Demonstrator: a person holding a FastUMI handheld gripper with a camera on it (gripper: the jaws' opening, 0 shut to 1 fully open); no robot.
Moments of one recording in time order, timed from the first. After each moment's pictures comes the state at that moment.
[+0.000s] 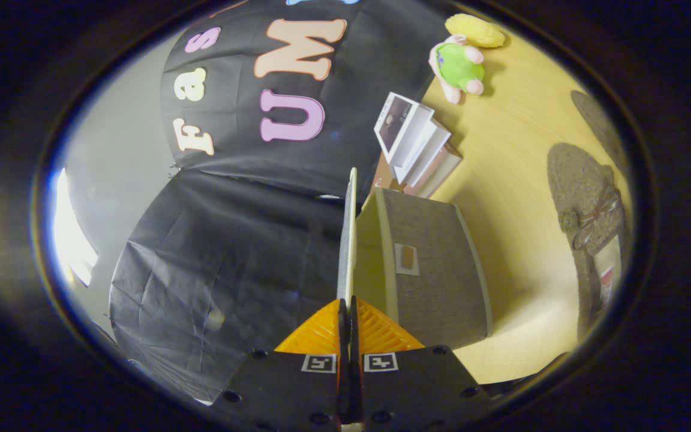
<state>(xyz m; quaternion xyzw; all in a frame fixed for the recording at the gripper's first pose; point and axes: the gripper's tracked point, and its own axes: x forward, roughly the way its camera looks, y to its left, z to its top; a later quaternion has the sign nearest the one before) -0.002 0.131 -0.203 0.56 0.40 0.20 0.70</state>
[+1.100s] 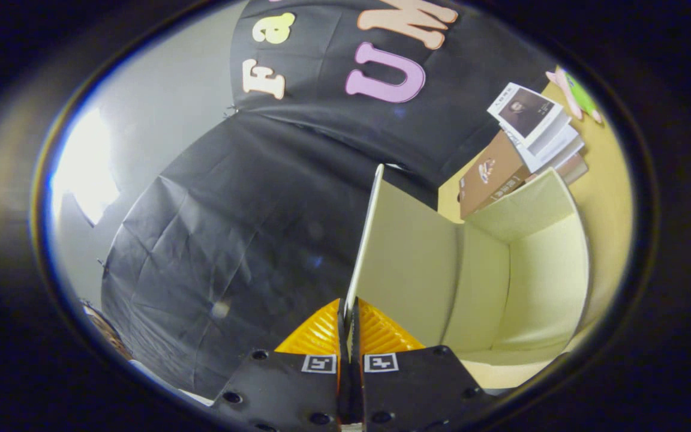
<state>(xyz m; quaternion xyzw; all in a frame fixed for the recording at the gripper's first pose) 0.010 0.306 -0.079 0.47 0.37 0.34 0.72</state>
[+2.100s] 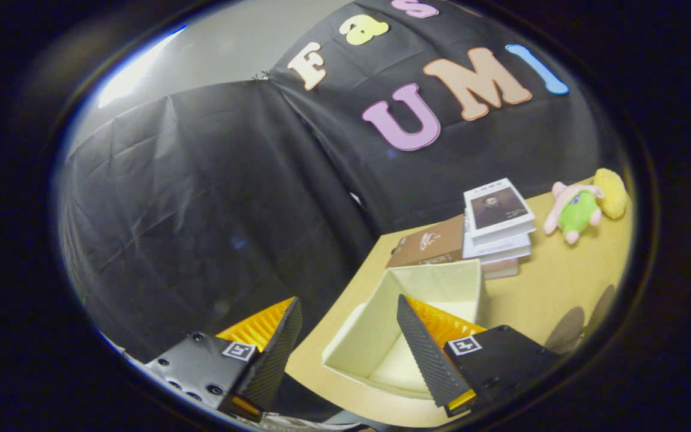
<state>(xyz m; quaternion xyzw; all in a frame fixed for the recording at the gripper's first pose) 0.020 0.189 -0.125 0.24 0.29 0.26 0.89</state>
